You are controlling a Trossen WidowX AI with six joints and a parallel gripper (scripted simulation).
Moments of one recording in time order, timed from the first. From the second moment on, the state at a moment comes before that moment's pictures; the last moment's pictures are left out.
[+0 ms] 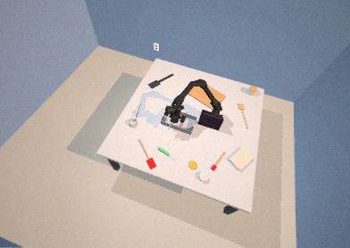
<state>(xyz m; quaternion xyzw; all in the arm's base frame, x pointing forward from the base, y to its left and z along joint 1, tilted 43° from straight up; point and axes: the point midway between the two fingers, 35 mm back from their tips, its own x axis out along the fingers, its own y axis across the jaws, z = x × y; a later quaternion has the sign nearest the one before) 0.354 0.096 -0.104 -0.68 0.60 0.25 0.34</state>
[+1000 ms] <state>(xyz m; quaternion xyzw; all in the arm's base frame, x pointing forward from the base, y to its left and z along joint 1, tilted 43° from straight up) 0.352 0.077 -0.084 -0.59 0.69 0.21 0.35</state>
